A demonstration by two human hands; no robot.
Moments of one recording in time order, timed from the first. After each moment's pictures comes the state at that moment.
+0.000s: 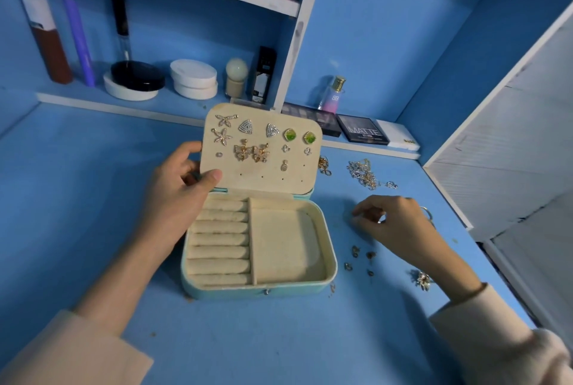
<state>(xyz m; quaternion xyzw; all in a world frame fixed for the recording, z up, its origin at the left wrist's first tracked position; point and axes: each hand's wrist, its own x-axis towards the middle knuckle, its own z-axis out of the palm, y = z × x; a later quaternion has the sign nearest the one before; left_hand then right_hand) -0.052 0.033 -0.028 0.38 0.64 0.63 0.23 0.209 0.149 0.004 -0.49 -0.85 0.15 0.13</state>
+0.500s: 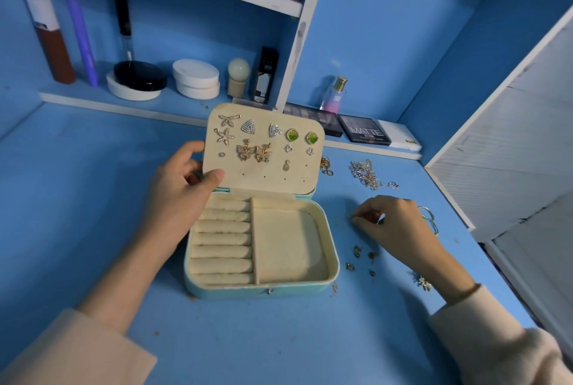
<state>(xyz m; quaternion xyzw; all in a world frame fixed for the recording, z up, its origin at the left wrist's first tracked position) -0.052 0.033 -0.027 0.37 0.66 0.62 0.23 0.208 0.151 -0.005 -0.47 -0.86 0.12 0.15</state>
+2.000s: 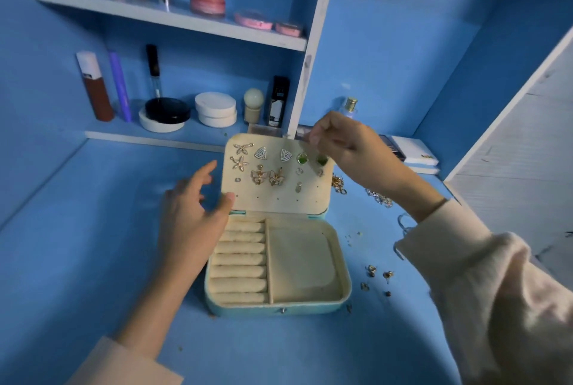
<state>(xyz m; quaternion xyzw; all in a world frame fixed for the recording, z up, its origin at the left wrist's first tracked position) -0.042 0.020 -0.013 0.34 0.74 0.56 0.11 0.111 0.160 0.079 -0.28 -0.89 0.27 0.25</state>
